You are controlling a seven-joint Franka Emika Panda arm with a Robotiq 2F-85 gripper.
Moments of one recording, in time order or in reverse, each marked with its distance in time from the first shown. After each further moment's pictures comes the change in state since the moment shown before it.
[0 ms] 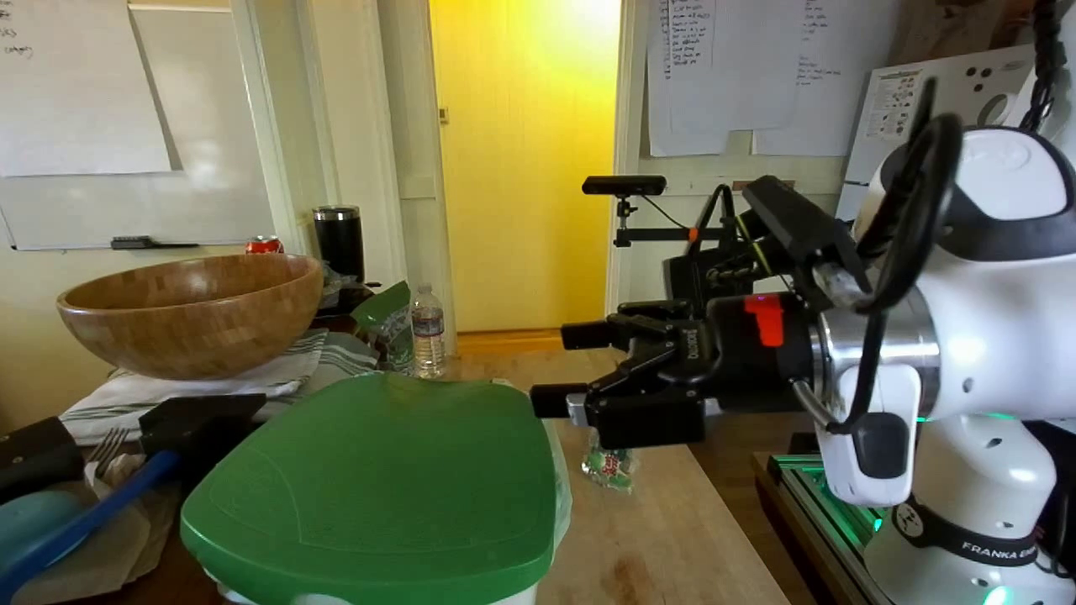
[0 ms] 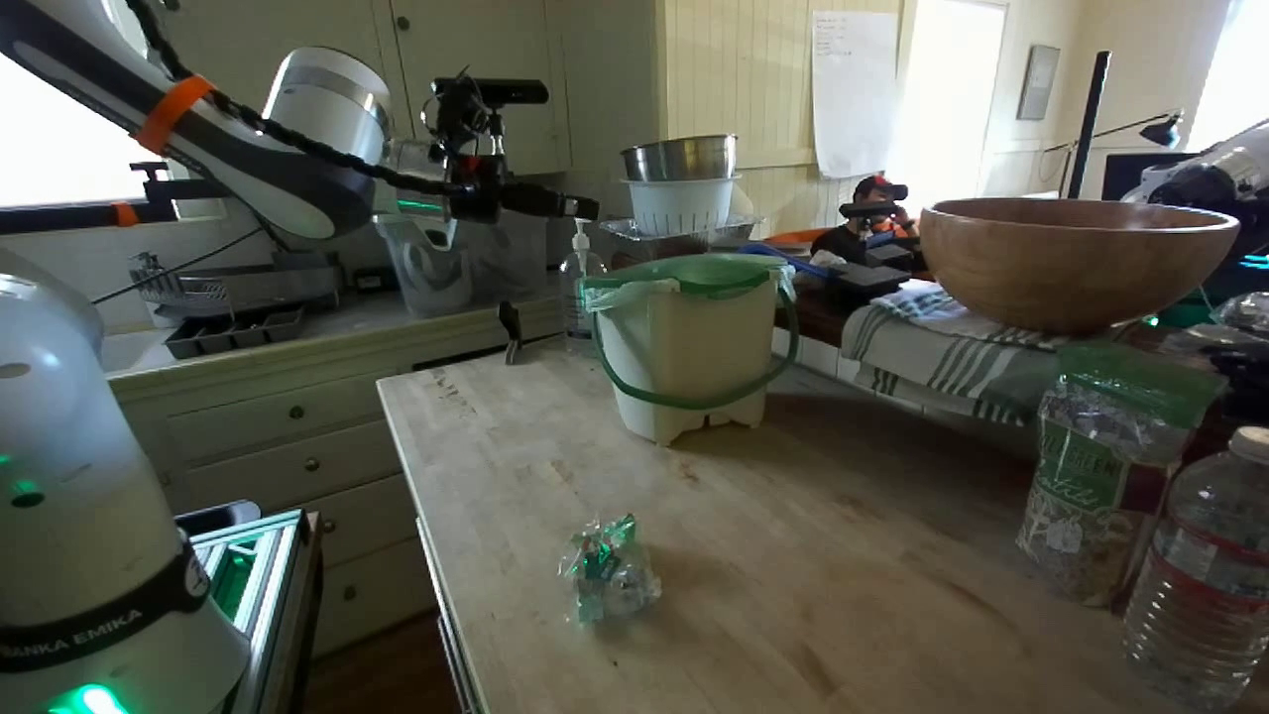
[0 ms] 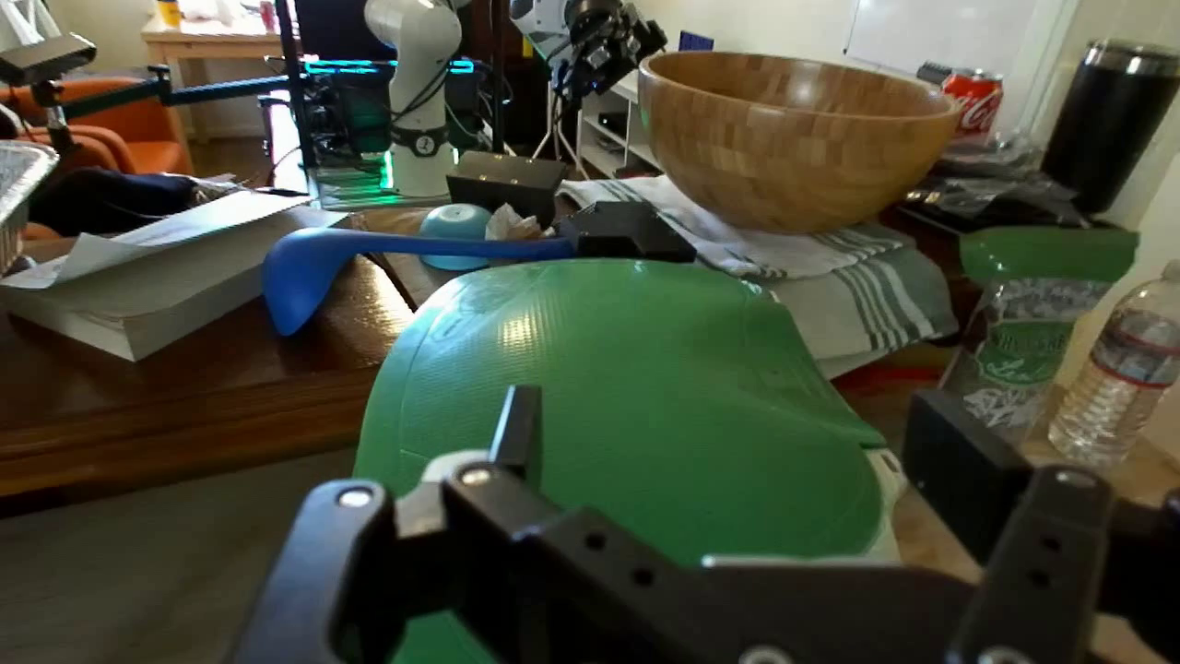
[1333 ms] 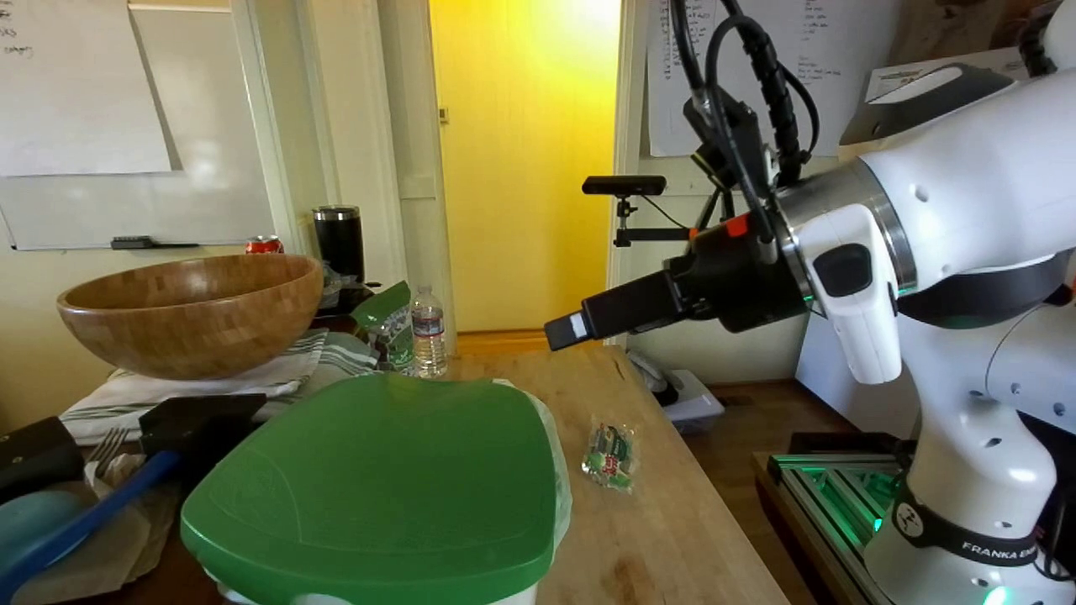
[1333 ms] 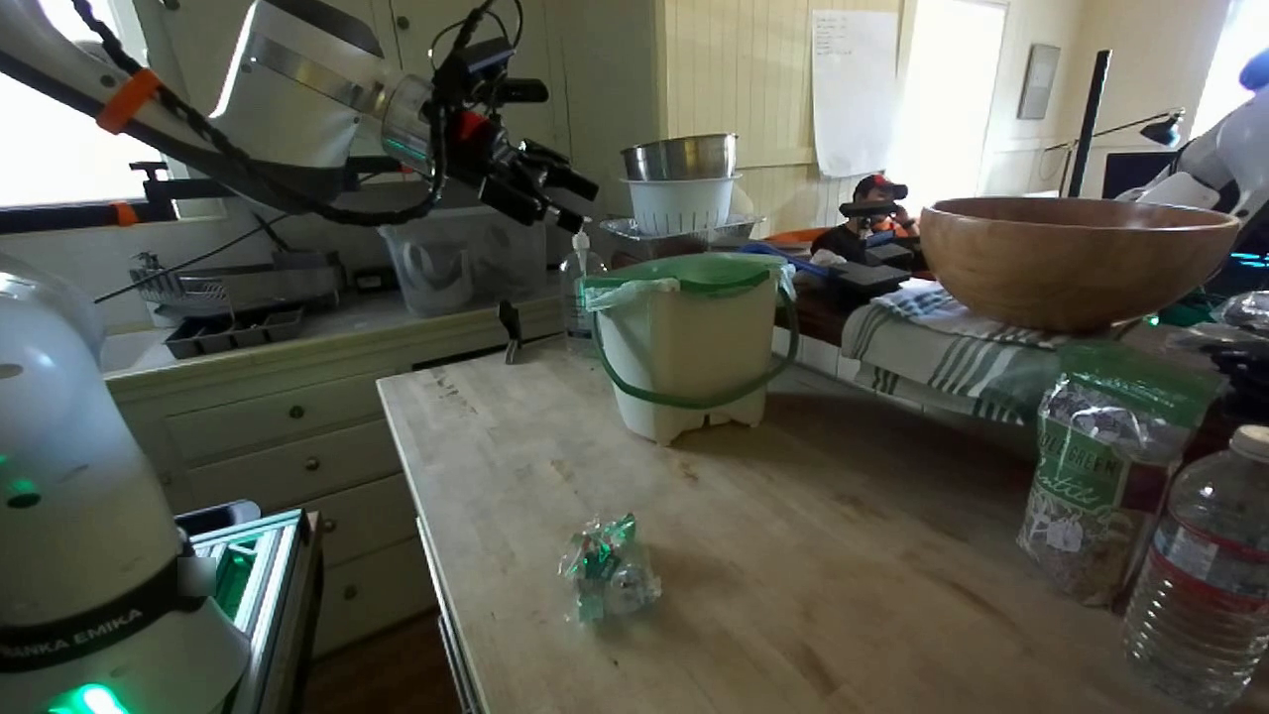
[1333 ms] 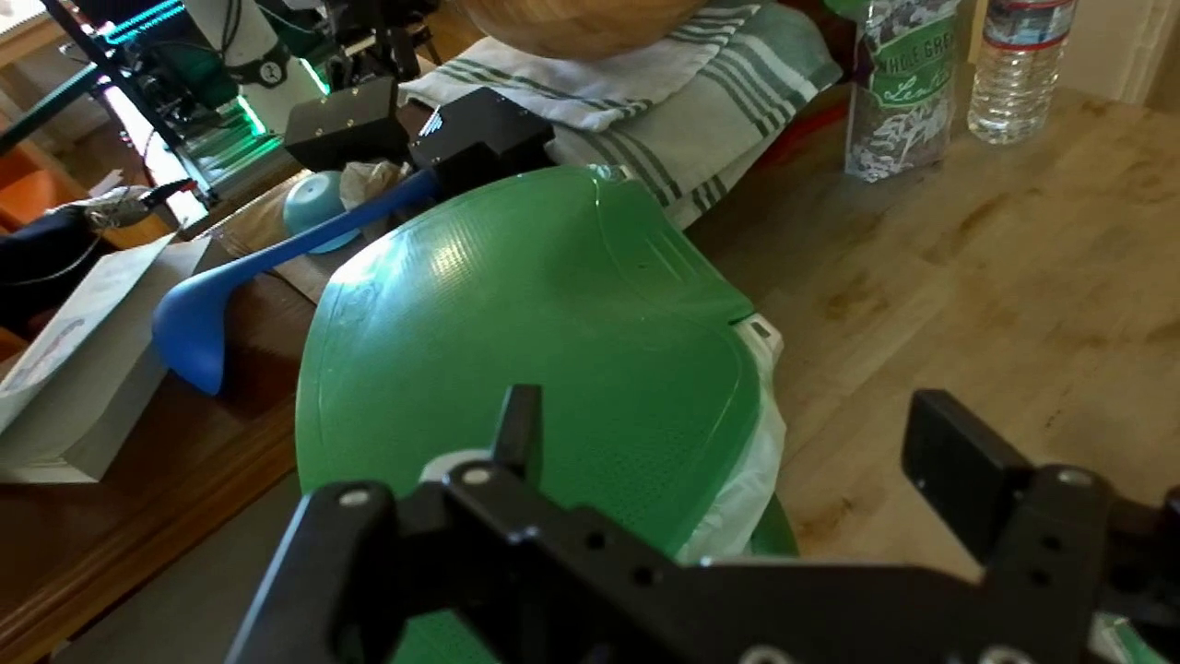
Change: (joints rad) arm -0.022 -0.123 -0.092 0.000 0.582 0.081 -0.197
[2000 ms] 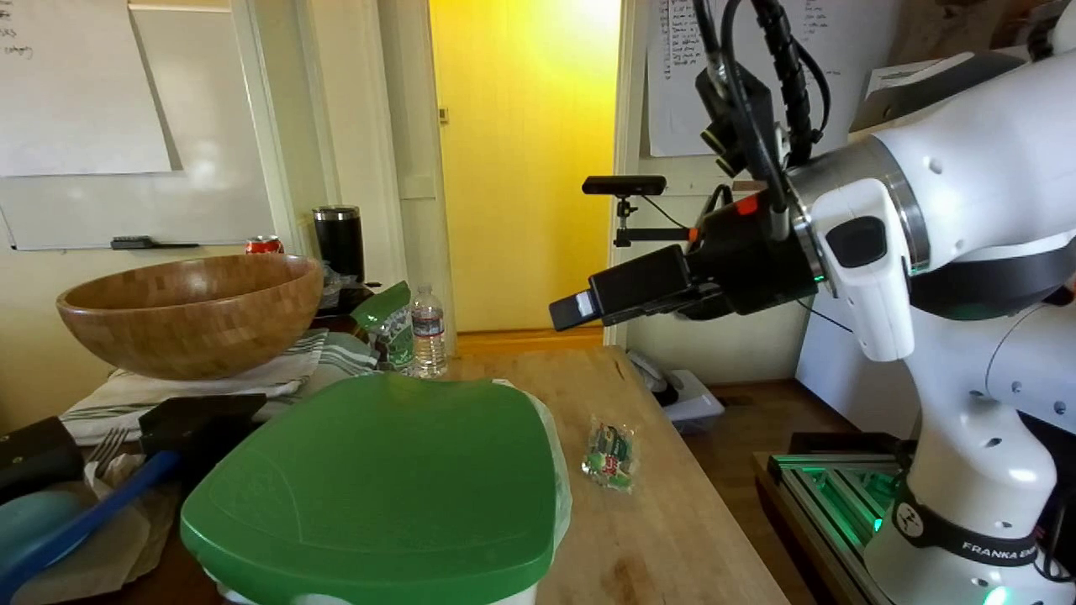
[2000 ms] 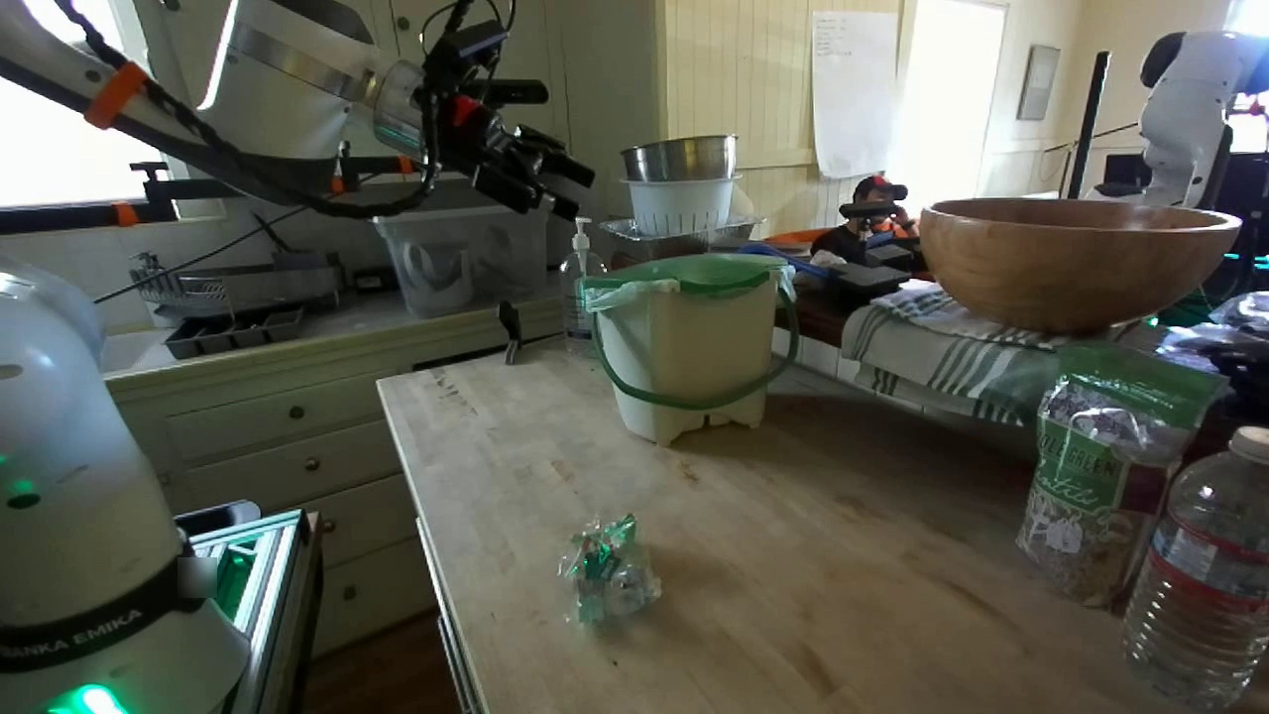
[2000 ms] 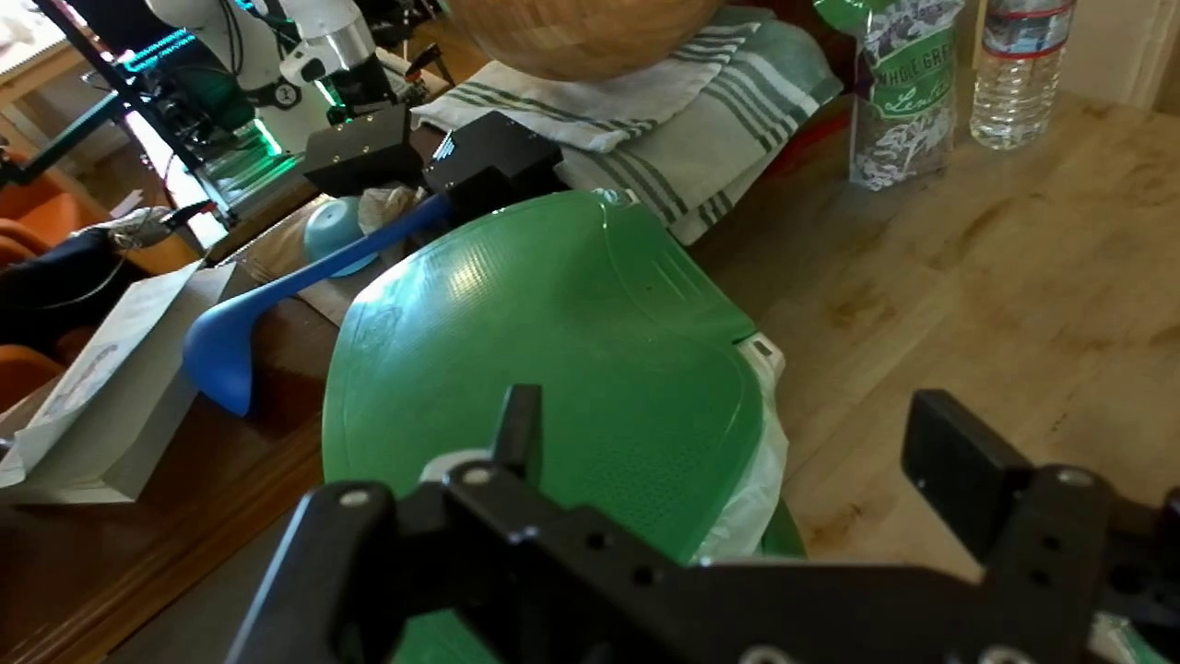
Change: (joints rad) arm 0.000 -0.031 0.000 0.000 0.023 0.000 -0.014
